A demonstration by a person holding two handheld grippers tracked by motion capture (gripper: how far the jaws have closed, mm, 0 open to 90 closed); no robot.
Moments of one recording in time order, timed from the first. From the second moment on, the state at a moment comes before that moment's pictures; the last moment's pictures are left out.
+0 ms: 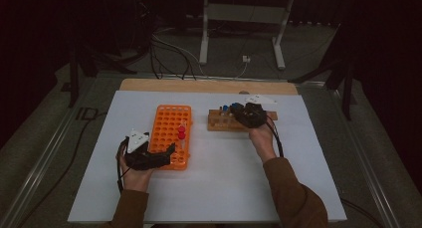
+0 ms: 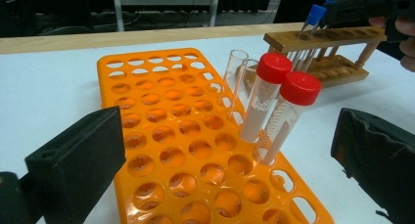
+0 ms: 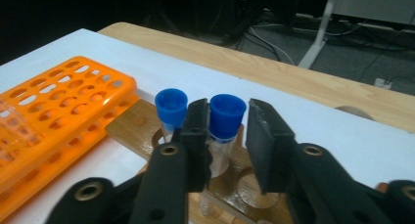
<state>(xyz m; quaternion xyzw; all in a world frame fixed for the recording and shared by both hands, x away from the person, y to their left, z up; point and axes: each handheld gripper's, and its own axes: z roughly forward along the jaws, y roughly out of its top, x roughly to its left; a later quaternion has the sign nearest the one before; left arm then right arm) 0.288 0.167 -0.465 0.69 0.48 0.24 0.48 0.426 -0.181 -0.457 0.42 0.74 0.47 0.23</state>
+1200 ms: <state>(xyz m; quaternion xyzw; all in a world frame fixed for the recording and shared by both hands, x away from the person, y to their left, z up) 0.290 0.166 -0.470 0.69 0.47 0.23 0.50 0.401 -0.189 -0.425 0.40 0.70 0.52 0.27</state>
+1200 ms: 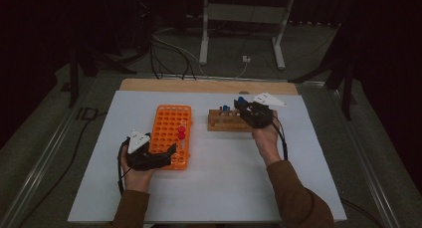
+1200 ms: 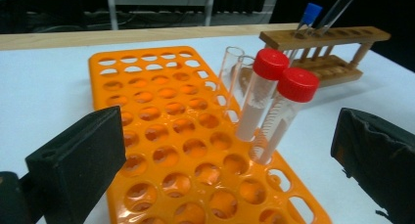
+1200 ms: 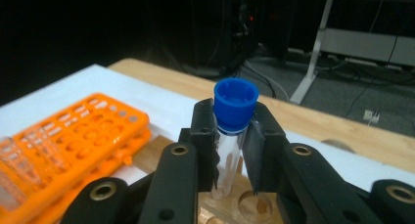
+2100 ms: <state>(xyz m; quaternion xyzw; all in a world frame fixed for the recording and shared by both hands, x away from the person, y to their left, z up) 0.280 0.138 -0.444 0.70 0.41 0.25 0.52 0.369 -0.195 -0.410 0.36 0.75 0.51 0.22</state>
